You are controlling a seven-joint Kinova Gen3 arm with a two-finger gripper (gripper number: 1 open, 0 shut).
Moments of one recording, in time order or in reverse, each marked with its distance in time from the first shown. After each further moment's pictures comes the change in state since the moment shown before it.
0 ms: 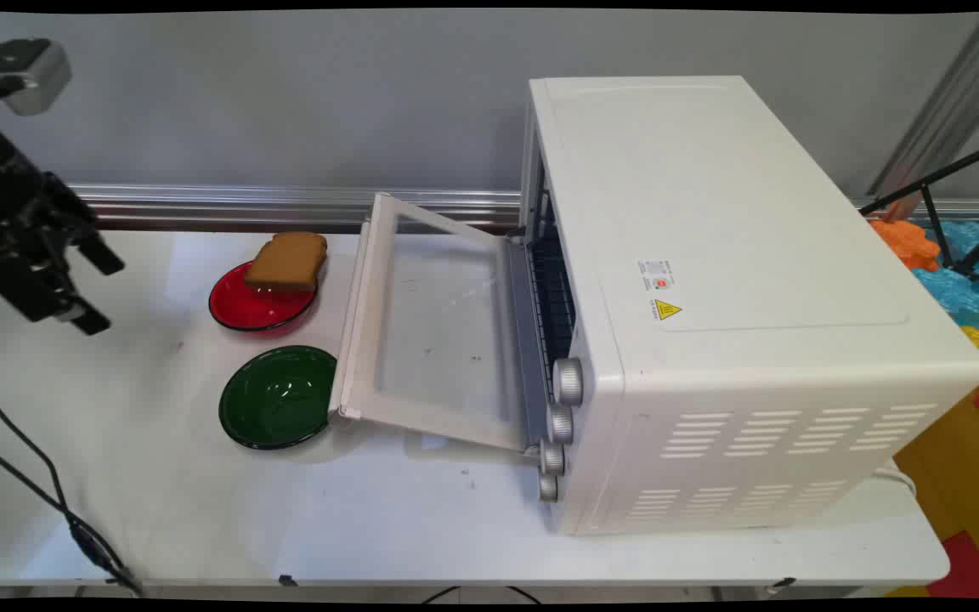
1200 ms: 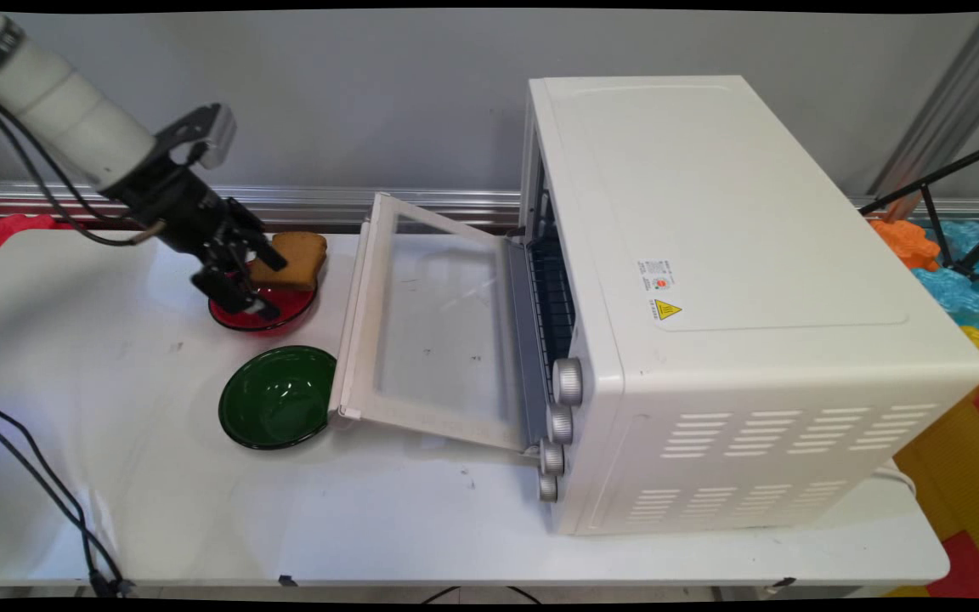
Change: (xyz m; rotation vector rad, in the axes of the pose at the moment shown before) arm 0.048 -0.085 0.126 -0.008 0.234 0.172
